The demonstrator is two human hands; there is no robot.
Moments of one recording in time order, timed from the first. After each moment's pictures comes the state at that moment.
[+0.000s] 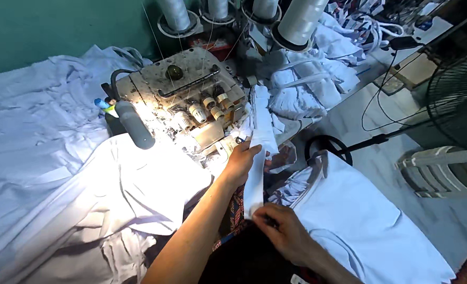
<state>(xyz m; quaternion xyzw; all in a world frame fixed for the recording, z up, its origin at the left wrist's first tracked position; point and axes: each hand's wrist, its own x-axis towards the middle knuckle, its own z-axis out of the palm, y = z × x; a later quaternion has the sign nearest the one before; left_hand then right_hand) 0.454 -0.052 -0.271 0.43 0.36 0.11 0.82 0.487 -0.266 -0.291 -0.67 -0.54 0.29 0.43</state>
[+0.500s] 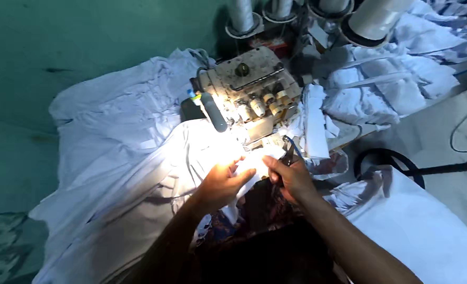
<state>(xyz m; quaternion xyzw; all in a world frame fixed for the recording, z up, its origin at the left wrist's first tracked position) 0.280 -0.036 -0.185 0.70 0.41 0.08 0.58 0.460 -0.118 -0.246 -0.49 -0.21 0.52 0.67</state>
